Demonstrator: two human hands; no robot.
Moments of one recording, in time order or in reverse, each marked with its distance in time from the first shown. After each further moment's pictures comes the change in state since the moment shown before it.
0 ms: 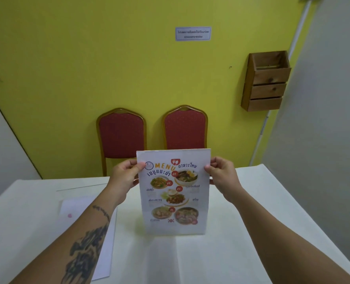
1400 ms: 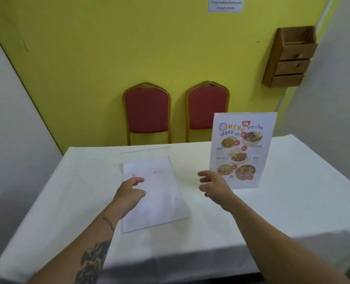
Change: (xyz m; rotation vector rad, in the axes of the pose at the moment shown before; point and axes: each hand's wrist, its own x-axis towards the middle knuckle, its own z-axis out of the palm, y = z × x) left_hand -0.065 -0.101 -0.257 0.502 -0.093 -0.179; right_hand -0.143 0.067 0.223 -0.331 -0.147 0.284
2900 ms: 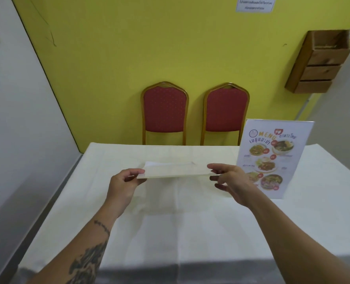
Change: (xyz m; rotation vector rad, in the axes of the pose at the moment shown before) left_hand -0.001 -0.013 -0.071 -0.408 0.227 0.156; right_hand -0.002 -0.065 0.018 0.278 -0.091 0.008
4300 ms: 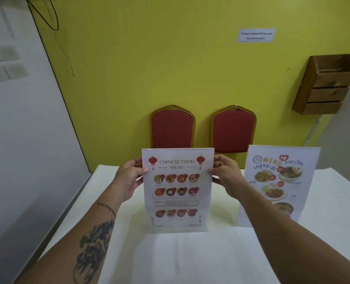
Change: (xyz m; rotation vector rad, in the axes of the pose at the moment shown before) left_hand 0.060 0.080 0.016 -0.292 -0.133 -0.104; right_hand 0.053 -0.066 0.015 0.126 0.053 -0.178
